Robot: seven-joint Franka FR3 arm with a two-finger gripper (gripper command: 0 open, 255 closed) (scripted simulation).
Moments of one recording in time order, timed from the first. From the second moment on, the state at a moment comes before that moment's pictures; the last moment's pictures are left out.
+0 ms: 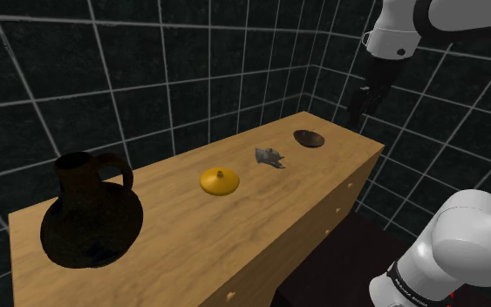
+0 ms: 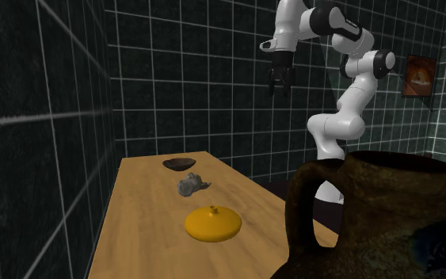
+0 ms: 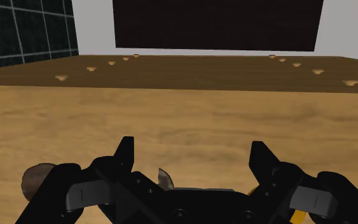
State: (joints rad) arm 0.02 -0.81 0.03 -2.30 -0.12 1.51 0.07
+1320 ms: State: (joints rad) arm 0.00 -0.35 -0.07 -2.44 -0.20 2.16 -0.01
